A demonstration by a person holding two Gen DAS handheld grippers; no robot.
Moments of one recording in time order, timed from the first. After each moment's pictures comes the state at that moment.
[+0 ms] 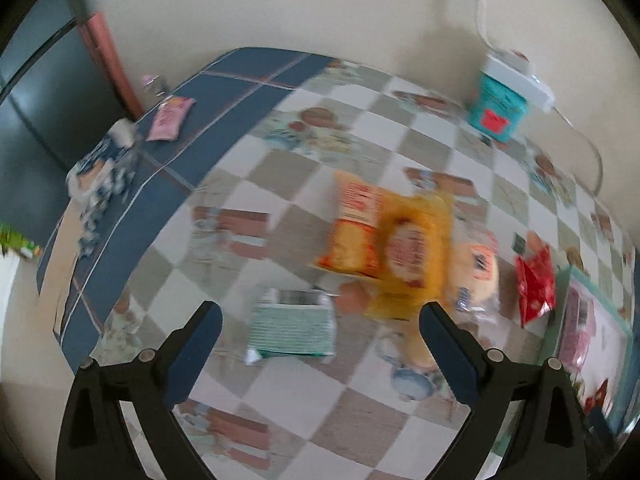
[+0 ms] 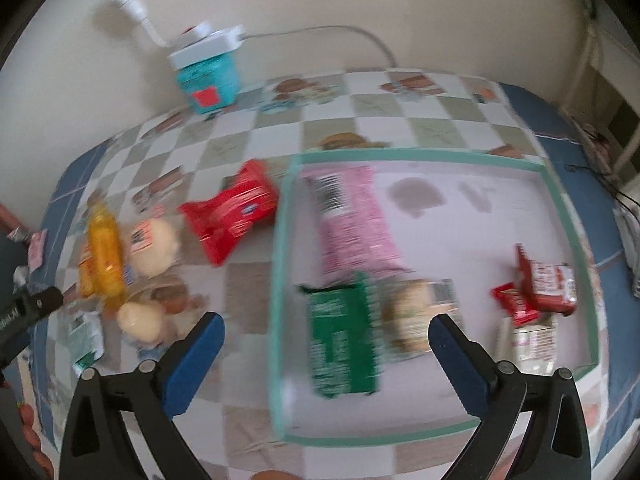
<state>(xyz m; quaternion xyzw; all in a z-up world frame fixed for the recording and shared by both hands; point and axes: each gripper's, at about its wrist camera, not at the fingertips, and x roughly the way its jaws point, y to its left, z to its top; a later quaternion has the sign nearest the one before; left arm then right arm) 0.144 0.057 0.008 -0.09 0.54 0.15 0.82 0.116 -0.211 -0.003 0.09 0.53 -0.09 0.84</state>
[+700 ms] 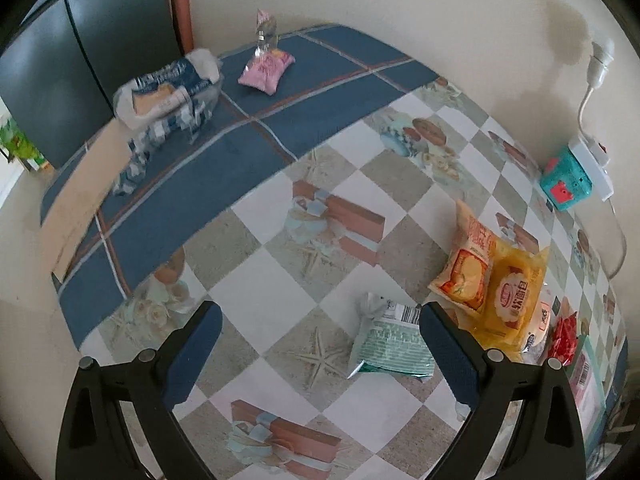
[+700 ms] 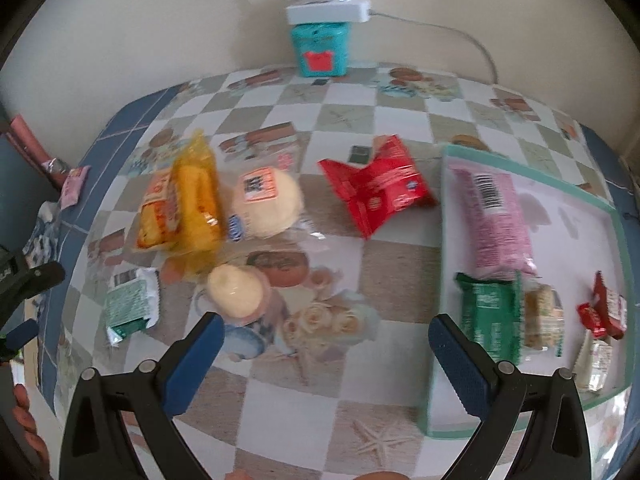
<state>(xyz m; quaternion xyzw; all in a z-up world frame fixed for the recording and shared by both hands) 0.114 0.154 -0.015 -0.21 0.54 0.21 0.79 0.130 -0.116 -0.020 0.03 0.54 0.00 0.84</state>
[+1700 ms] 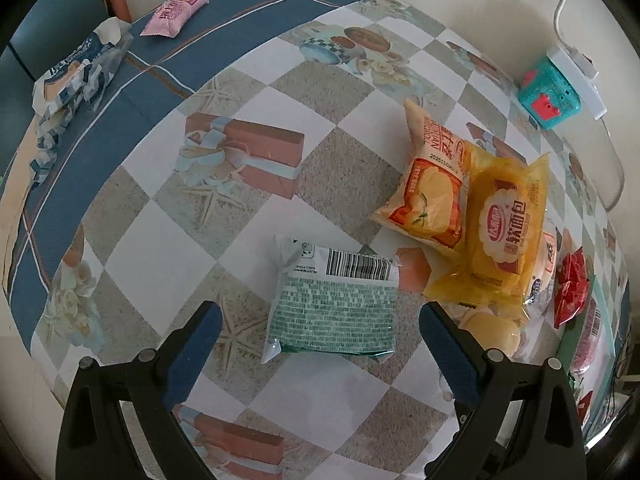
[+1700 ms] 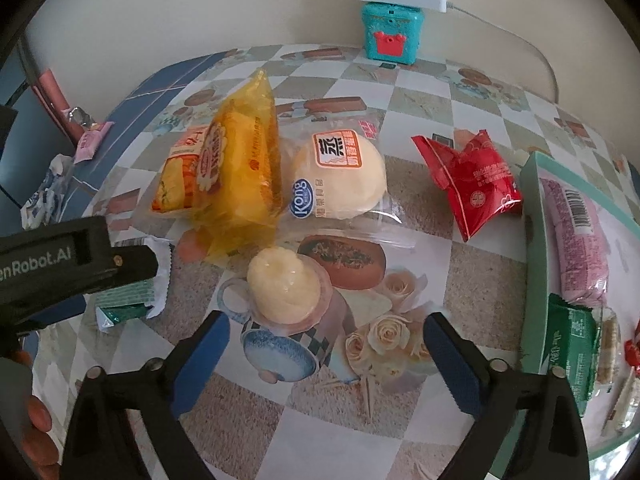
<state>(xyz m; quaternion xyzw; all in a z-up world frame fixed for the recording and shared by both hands) 0.153 0.103 -0.070 -0.18 0.61 0.12 0.76 0.143 -0.077 -0.064 -0.01 0.53 0.05 0.85</state>
